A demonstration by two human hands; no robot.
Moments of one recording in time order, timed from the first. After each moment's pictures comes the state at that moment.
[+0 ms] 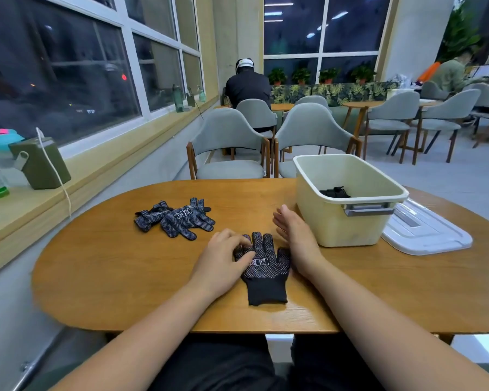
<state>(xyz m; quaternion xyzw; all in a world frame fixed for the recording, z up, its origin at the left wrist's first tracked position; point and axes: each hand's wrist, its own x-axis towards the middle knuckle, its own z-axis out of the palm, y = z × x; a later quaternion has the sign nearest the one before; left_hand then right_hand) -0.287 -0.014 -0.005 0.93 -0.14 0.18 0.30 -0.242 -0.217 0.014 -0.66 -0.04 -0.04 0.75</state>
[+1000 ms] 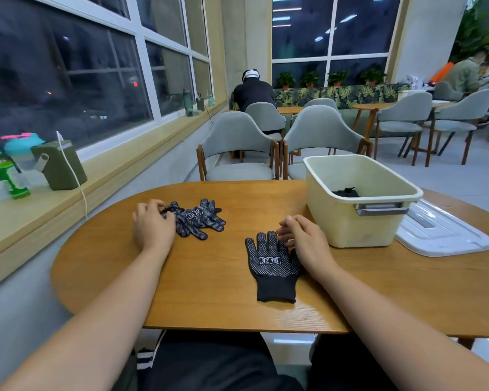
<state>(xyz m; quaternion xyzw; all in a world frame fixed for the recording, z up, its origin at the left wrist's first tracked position) -0.197 0.145 -0.003 0.87 0.20 0.35 0.28 -0.243 -0.221 -0.003 -0.75 -0.06 -0.11 0.65</state>
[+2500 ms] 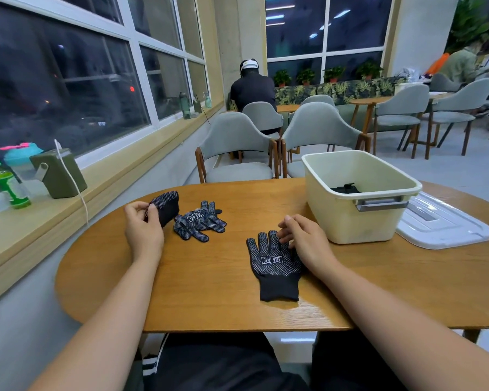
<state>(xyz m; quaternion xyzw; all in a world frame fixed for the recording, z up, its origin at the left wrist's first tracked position) -0.232 0.142 0.019 0.73 0.17 0.41 0.53 -0.246 -0.221 -0.002 -0.77 -0.07 -0.10 0.62</state>
